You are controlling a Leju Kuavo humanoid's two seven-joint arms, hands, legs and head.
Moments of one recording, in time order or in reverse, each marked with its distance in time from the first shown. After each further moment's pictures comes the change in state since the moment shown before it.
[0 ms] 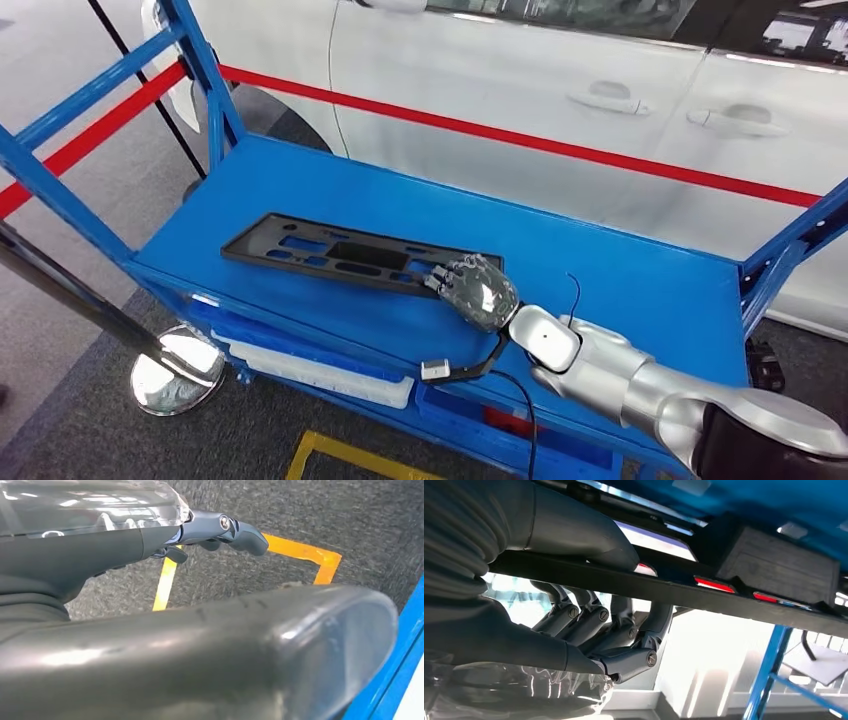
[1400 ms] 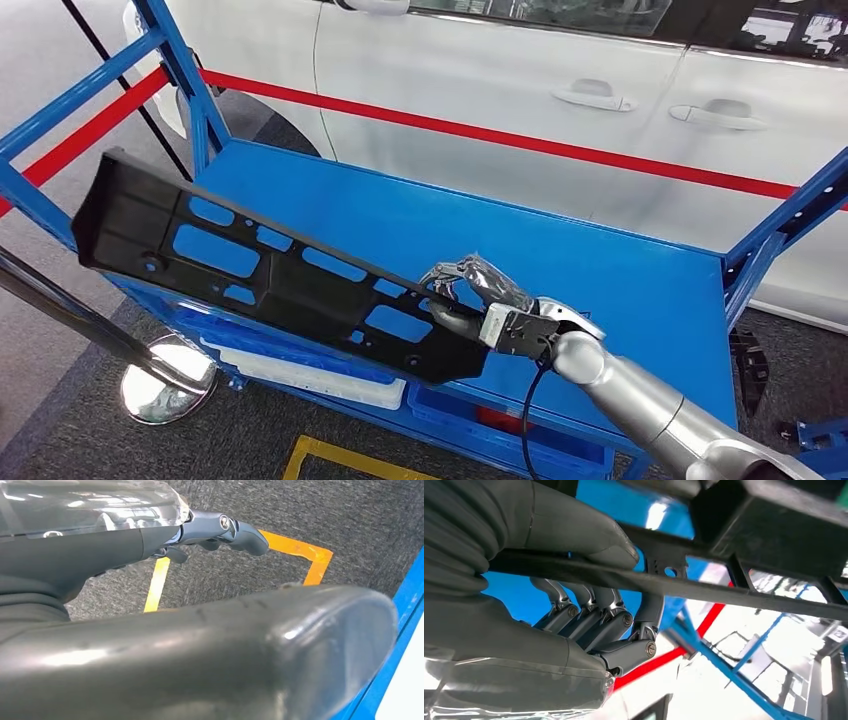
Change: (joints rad) left arm 0.014 0.010 0.024 0.000 0.034 -0.005 -0.039; right arm 0.267 -0.017 -0.546 -0.441 -1.056 0.709 -0.531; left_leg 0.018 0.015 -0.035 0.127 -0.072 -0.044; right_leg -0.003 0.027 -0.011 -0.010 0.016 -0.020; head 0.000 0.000
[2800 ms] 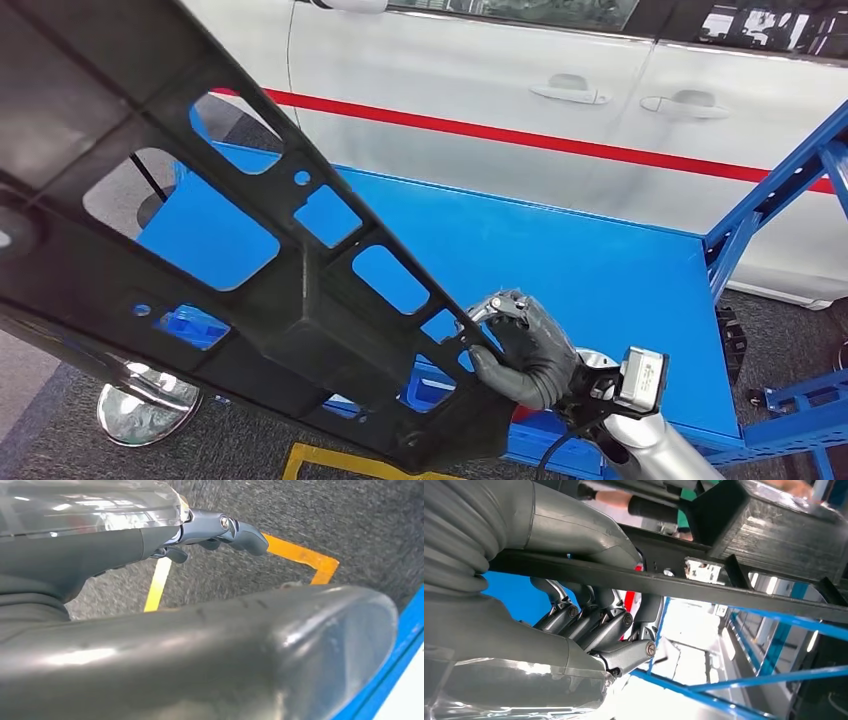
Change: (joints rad) left arm 0.022 -0.008 0.072 0.000 0.063 -0.075 0.017; right arm 0.334 0.001 -0.246 -0.417 -0.263 0.220 -0.047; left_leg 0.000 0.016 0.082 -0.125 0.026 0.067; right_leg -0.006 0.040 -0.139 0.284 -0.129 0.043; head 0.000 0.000
